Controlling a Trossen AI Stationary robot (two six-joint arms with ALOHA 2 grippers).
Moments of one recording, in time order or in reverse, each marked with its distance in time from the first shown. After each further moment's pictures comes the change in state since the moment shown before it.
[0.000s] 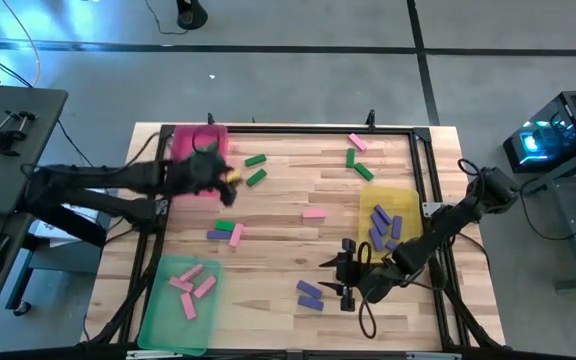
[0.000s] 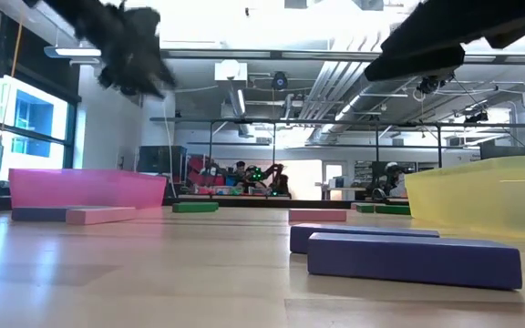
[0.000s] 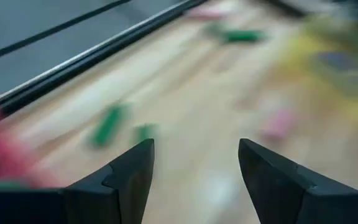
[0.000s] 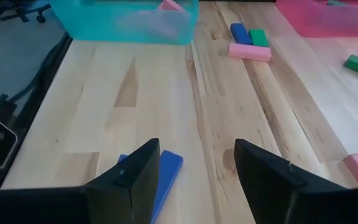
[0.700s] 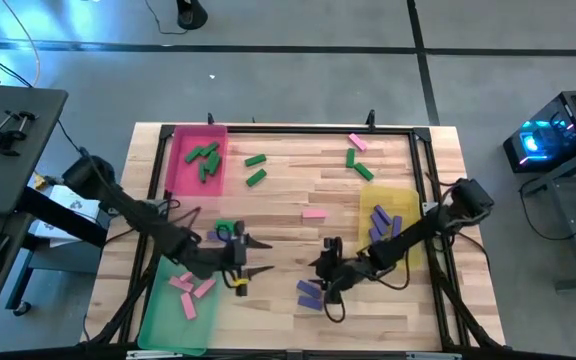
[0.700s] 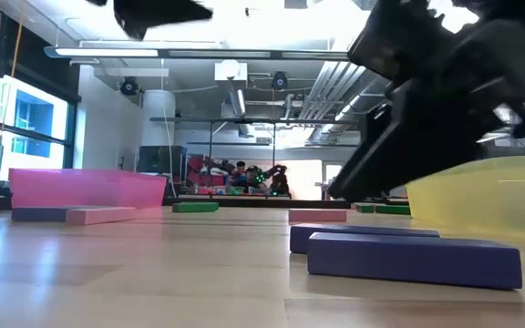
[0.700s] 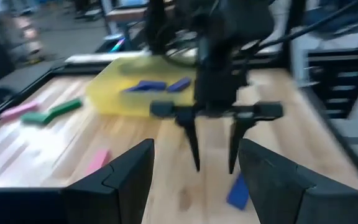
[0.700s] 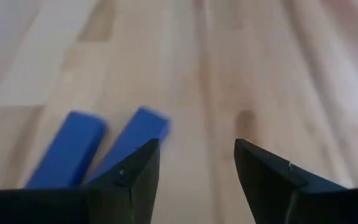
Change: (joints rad) left arm -0.677 0.482 0.000 0.785 -0.293 0.306; right arm -0.149 0.233 -0.001 0.121 -0.229 -0.057
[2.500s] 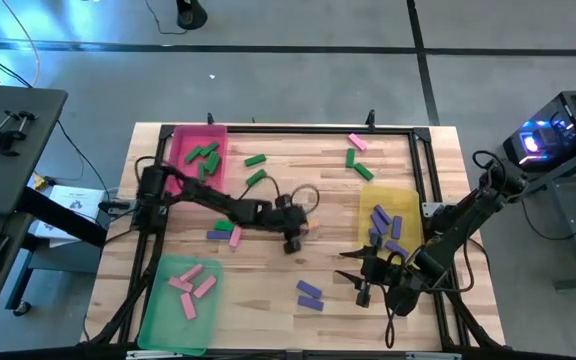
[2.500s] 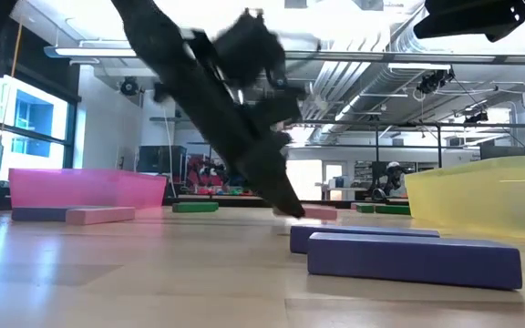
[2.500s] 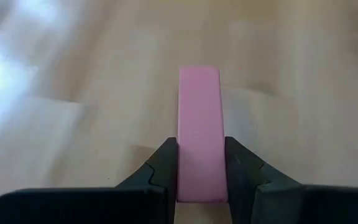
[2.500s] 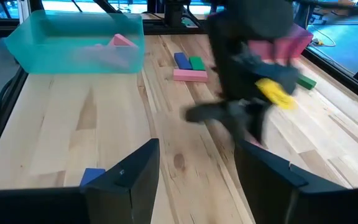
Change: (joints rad) left arm 0.502 0.555 0.353 -0.279 0.470 -0.001; right arm 0.305 -0.378 0.001 -0.369 0.590 0.239
